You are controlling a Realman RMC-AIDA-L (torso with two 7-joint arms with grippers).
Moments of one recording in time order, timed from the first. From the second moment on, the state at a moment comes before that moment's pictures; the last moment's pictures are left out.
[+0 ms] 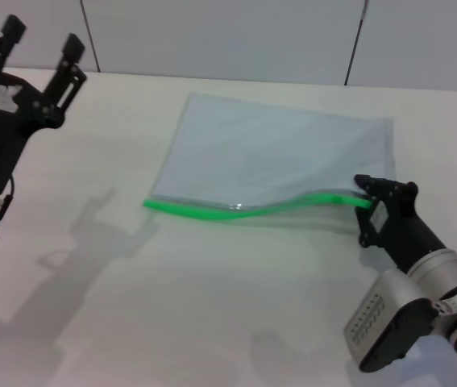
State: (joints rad) left arm -0.51 -2.03 0.48 -0.11 1.08 1.72 -0.24; right arm 0.48 2.04 -2.88 -0.59 1.48 -0.87 -1.48
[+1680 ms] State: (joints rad) left arm -0.66 -2.04 0.84 -0.07 1.31 1.28 0.28; right arm 0.54 2.04 -2.88 -0.70 1.35 -0.82 -1.45
